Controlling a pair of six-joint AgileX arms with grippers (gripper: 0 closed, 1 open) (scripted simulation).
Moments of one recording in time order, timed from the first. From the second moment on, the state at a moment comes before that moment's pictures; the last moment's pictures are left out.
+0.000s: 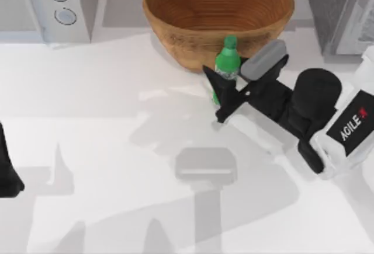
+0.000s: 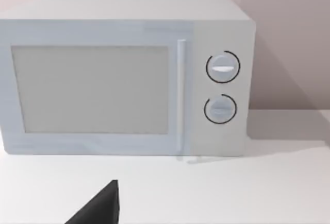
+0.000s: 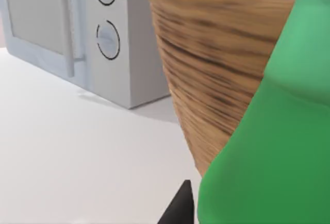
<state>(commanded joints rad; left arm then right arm) 0.00 0.00 0.00 0.00 0.00 0.00 0.40 2.35 0.95 1.44 -0.35 0.00</state>
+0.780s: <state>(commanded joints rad) 0.00 0.00 0.00 0.00 0.00 0.00 -0.24 2.12 0.50 1.62 -0.98 0.01</state>
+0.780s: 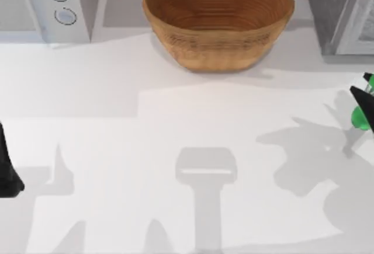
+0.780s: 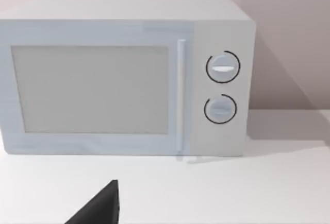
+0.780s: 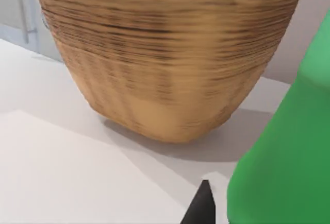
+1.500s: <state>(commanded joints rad) 0.00 0.00 0.00 0.00 0.00 0.00 -0.14 2.27 0.62 1.65 -0.88 0.01</state>
